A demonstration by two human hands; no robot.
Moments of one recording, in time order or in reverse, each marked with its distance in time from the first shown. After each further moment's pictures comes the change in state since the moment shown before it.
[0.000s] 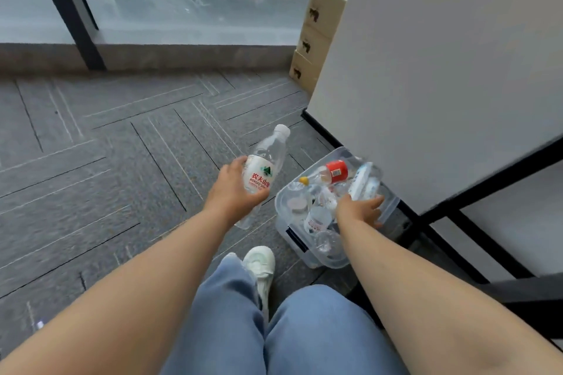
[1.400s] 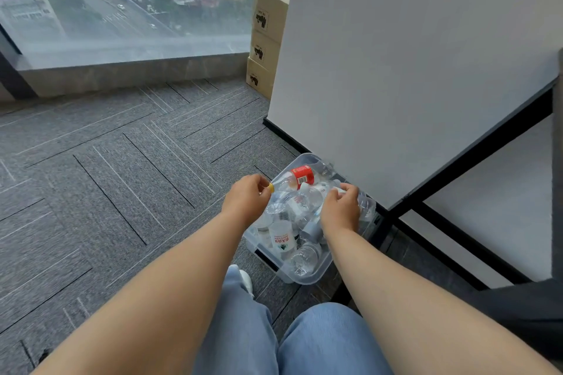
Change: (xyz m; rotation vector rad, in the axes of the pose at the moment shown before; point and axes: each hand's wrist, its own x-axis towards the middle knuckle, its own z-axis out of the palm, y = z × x) left_hand 0.051 0.082 0.072 0.059 -0.158 0.170; right_hand 0.040 -0.015 -0.033 0.130 0.015 -0.244
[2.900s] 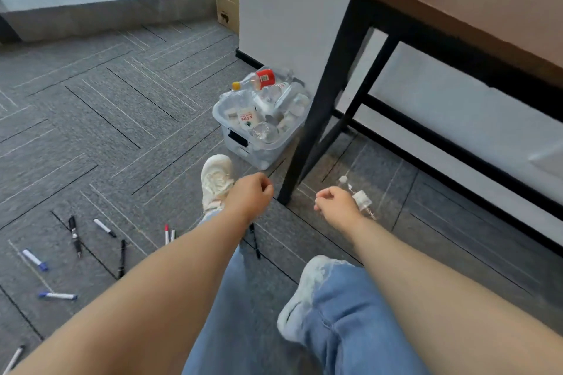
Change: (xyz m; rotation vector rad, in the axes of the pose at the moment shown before) left_hand -0.340 -0.002 0.141 0.050 -0.143 0.027; right_hand -0.208 0.251 -0.203 -0.138 -0.440 0.074
